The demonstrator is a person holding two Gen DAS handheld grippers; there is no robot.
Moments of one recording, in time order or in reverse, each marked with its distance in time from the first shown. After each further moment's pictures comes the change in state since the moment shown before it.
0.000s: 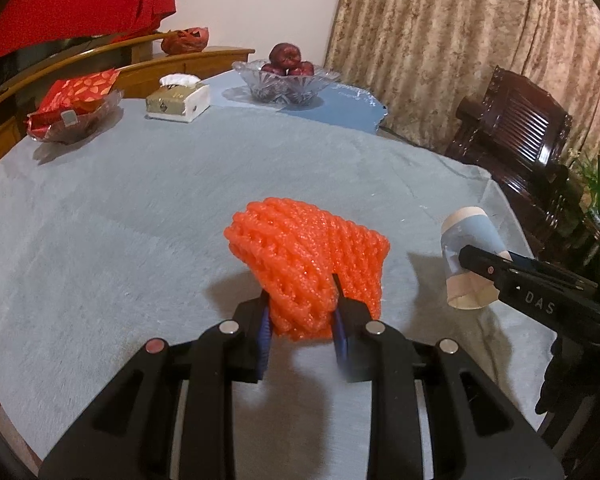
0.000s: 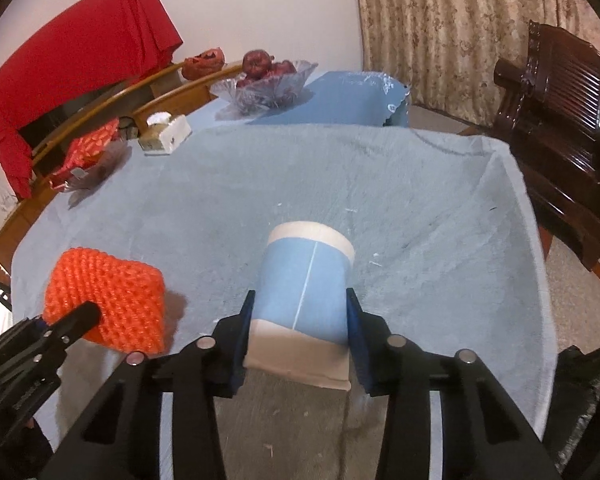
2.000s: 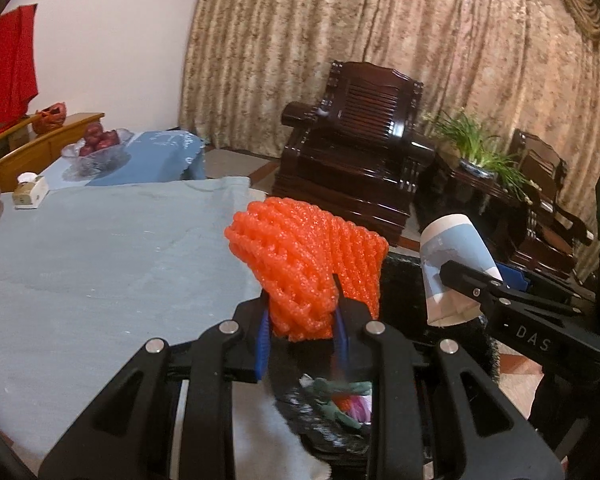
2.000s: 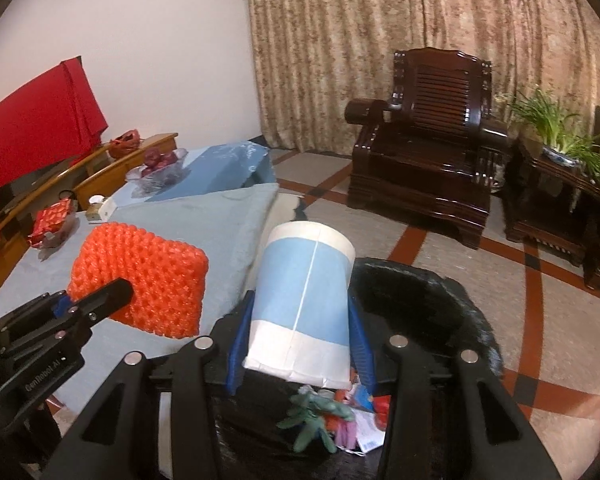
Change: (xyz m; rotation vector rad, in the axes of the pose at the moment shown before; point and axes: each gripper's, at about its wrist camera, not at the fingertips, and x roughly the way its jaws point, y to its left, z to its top) left arm -0.141 -0.277 -0.064 0.276 -0.084 -0.370; right arm -0.280 -0.171 -0.102 0.169 -0.209 -0.265
